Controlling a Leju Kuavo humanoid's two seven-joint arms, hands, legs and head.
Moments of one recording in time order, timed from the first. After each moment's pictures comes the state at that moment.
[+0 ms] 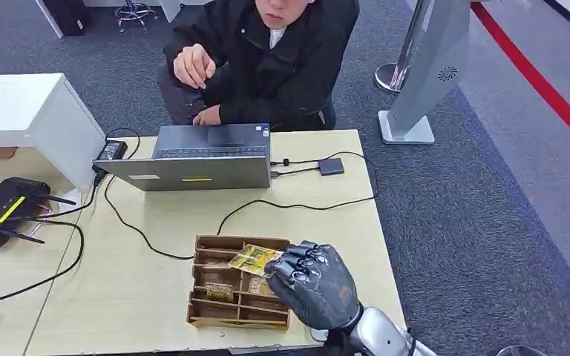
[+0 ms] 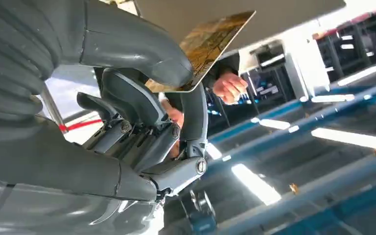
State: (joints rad) left arm -0.12 -0.13 0.10 -0.23 -0.47 0.30 -0.06; right arm -0.13 -0.18 0.85 -1.77 1.11 -0.49 -0.09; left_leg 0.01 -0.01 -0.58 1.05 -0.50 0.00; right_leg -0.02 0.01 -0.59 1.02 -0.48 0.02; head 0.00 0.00
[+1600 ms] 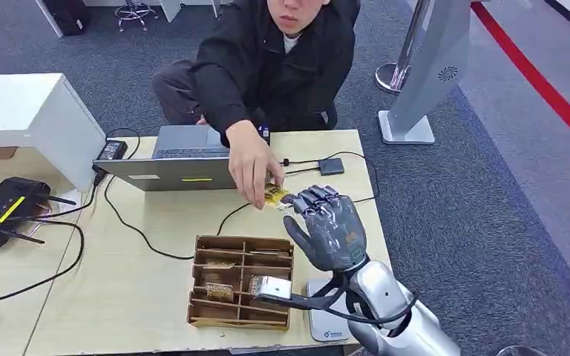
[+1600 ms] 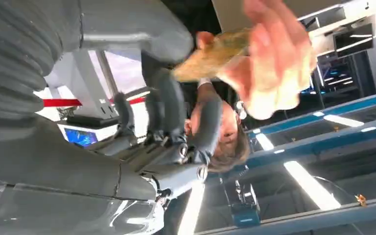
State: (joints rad) left arm -0.11 -0.13 0.12 -0.23 -0.51 0.28 -0.04; right arm -0.26 -0.11 0.71 -1.66 1.19 -0.37 0.07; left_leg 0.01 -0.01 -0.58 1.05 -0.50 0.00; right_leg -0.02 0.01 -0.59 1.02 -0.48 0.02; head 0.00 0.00
